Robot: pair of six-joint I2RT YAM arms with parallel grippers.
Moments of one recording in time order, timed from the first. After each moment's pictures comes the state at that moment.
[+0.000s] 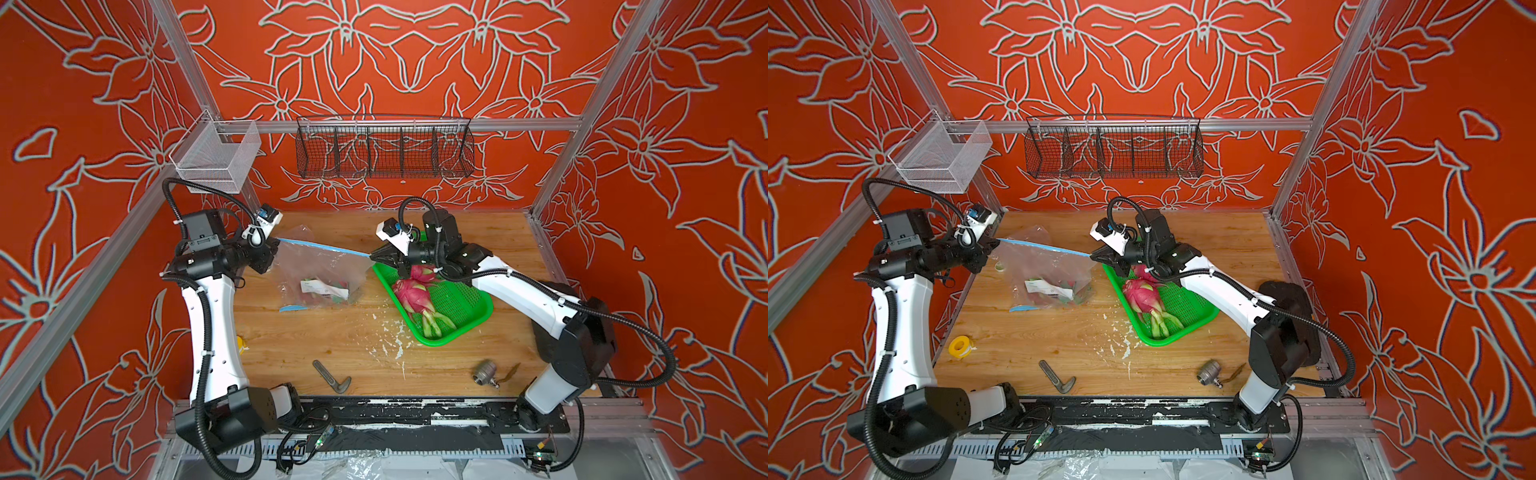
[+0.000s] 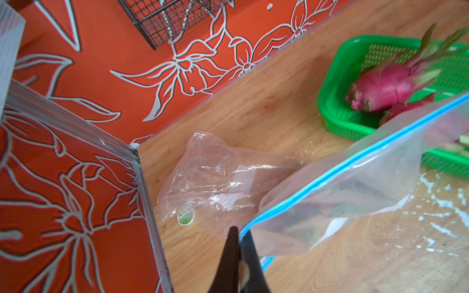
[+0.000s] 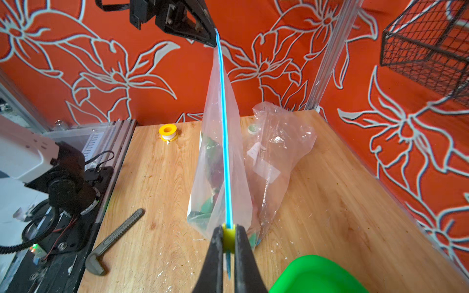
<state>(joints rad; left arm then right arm) 0.45 1.28 1.54 -0.99 0.60 0.75 0.66 1.66 1.45 -0.14 -0.65 -0.26</state>
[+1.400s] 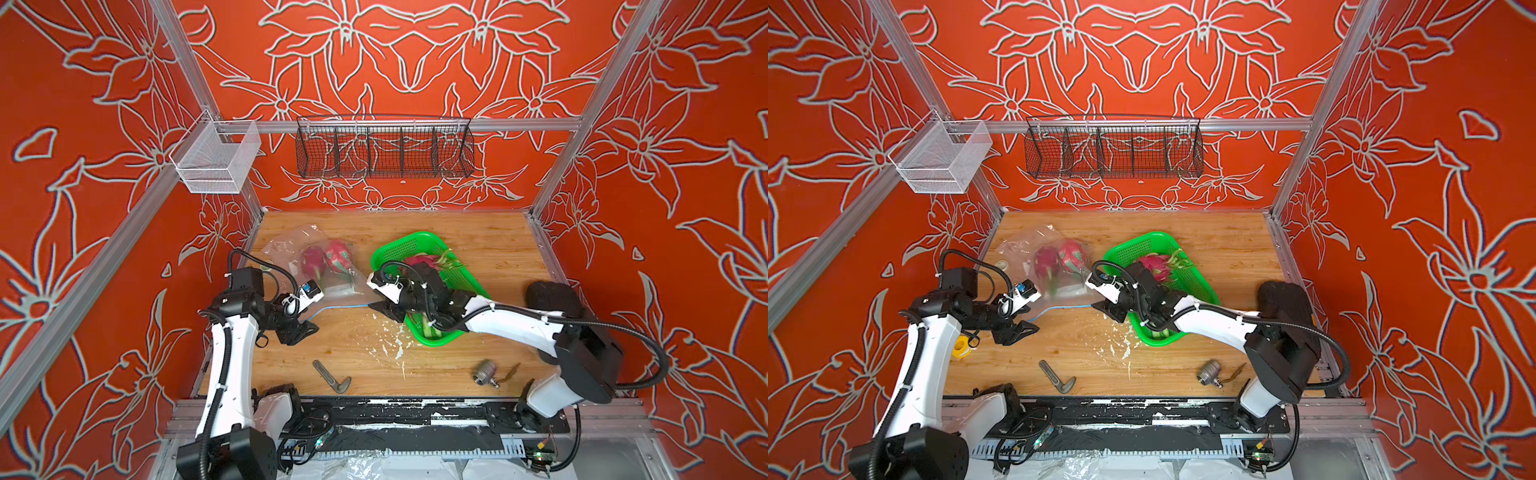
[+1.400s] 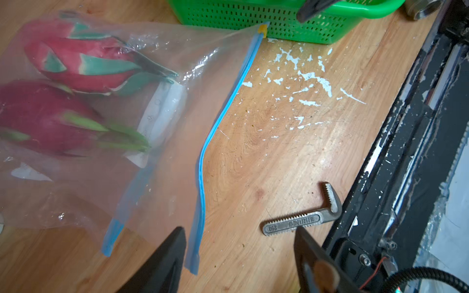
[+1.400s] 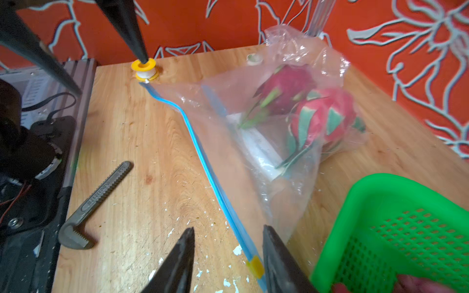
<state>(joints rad) 0.32 0.98 0.98 -1.29 0.61 1.17 0.89 1.55 0.97 0.10 -0.26 -0.20</state>
